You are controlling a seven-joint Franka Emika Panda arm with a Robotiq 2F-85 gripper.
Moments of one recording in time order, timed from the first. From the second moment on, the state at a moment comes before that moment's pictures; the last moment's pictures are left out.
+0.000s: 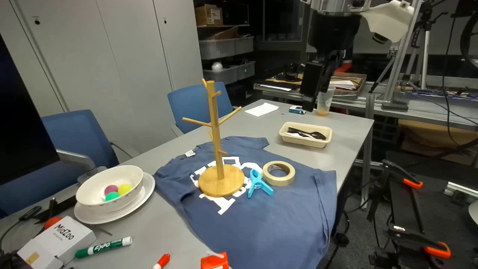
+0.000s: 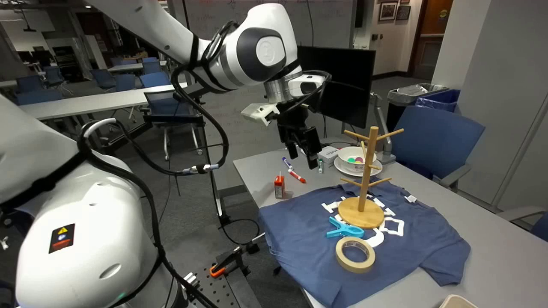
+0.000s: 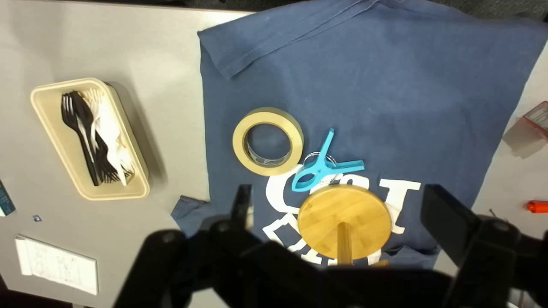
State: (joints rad) arm -0.03 -0.44 0.28 -2.62 -0.15 2.29 0.42
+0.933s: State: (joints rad) arm -0.02 -0.42 0.26 -2.62 -0.15 2.29 0.42
